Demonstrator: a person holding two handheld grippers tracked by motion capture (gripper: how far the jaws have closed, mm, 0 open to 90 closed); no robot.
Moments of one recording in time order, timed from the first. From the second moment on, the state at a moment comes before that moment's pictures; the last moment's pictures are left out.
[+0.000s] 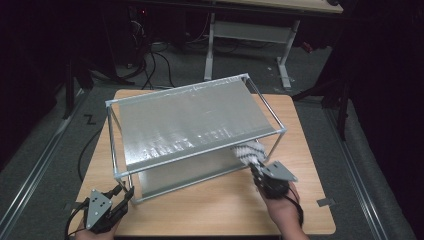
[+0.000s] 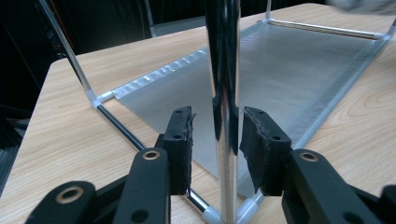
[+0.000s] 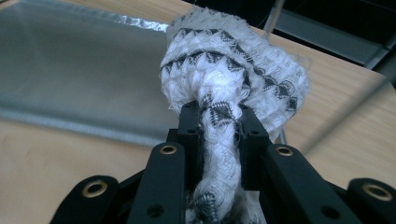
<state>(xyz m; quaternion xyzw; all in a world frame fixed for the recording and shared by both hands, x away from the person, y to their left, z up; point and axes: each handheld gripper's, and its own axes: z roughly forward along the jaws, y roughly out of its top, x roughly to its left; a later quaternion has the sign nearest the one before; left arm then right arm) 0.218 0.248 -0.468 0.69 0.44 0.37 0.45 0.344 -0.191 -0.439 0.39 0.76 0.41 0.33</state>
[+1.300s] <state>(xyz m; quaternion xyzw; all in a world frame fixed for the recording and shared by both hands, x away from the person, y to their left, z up) 0.215 0.128 -0.473 0.75 0.32 0.26 0.51 0.360 -0.308 -0.501 0.49 0.76 0.28 0.33</state>
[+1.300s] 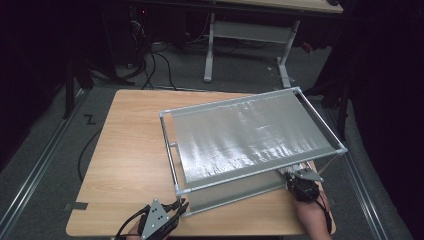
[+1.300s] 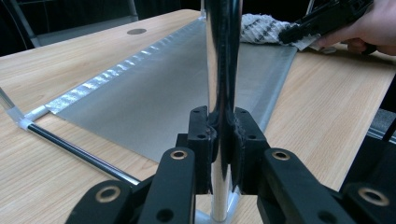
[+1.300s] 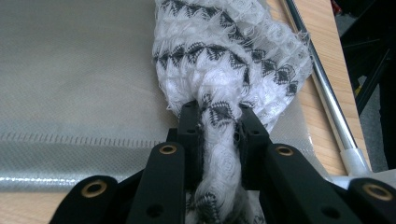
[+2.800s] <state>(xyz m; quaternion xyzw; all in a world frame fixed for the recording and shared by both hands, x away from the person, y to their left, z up) 0.209 0.136 -0.482 0.75 0.31 0.27 0.51 0.267 -0.102 -0.479 0.28 0.82 0.44 0.23</state>
